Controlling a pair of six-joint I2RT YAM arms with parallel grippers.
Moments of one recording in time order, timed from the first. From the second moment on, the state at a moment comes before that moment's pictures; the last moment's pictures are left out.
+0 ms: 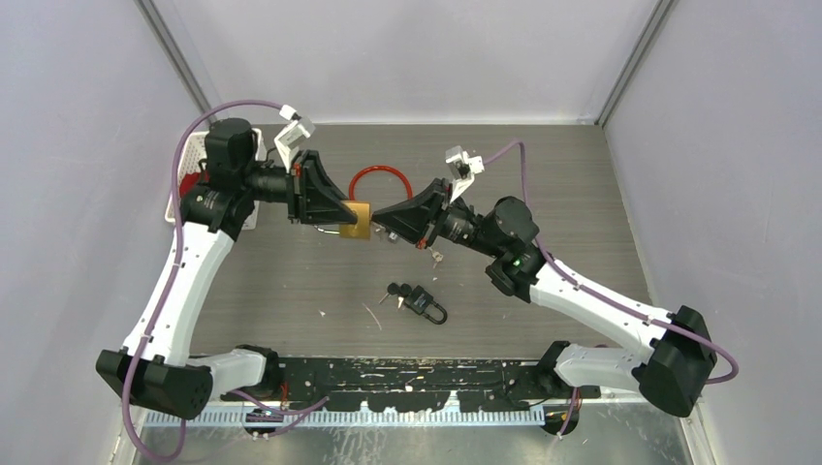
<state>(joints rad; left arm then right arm) -0.24 1.20 1.37 -0.54 1.40 -0.12 0.84 1.17 0.87 0.63 -0.44 0.65</state>
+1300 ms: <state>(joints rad) -0.30 1.13 1.41 -0.73 1.16 0.36 0.73 1.24 0.78 0.67 -0.66 1.25</state>
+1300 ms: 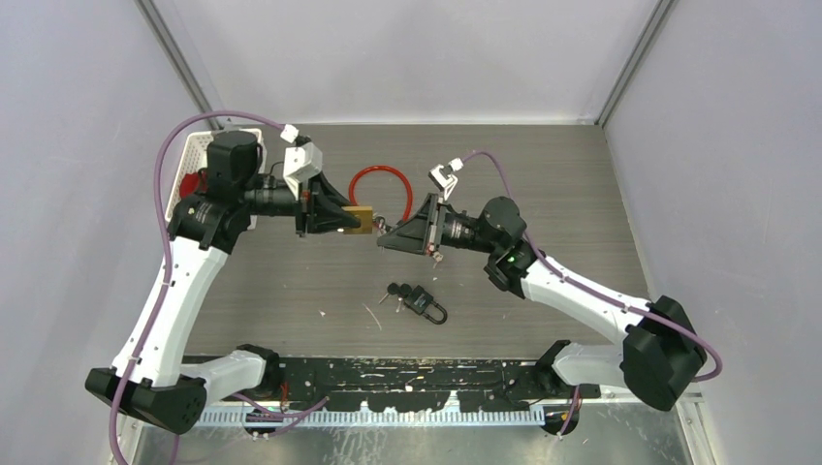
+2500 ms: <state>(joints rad) -0.30 1.15 1.41 -0.61 1.28 0.16 0.62 1.20 1.01 0.34 -0.84 0.92</state>
